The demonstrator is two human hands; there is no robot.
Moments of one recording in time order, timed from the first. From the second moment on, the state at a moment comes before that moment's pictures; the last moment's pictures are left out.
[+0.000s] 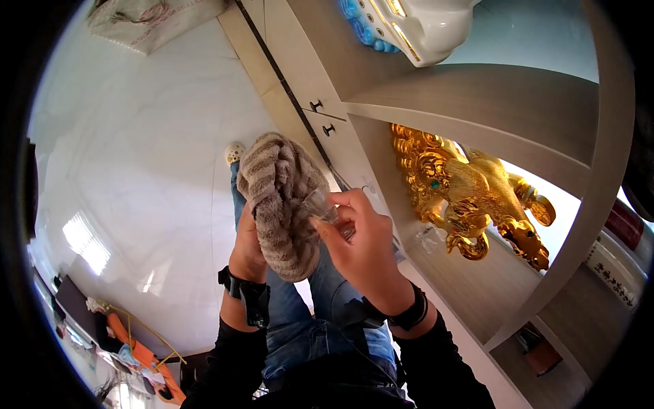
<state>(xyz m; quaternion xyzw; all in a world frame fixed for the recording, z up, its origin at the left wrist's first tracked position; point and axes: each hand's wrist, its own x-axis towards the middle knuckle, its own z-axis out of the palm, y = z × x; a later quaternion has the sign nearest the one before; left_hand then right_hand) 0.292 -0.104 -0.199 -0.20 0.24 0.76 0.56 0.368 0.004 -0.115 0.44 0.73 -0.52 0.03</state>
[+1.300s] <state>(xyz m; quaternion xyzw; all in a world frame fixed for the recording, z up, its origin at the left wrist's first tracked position) 0.277 -0.122 -0.203 -0.12 0.21 0.78 0.58 0.374 0.026 -0.120 0.48 0.24 -0.83 0.16</state>
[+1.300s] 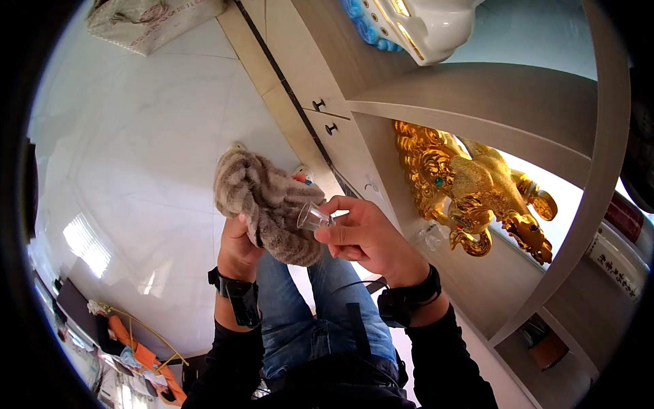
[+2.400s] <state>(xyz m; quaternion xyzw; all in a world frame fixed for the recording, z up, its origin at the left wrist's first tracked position) 0.304 -0.115 -0.189 0.08 0.65 0.58 0.47 0.401 -0.006 -0.156 0.45 0.51 -0.73 0.08</state>
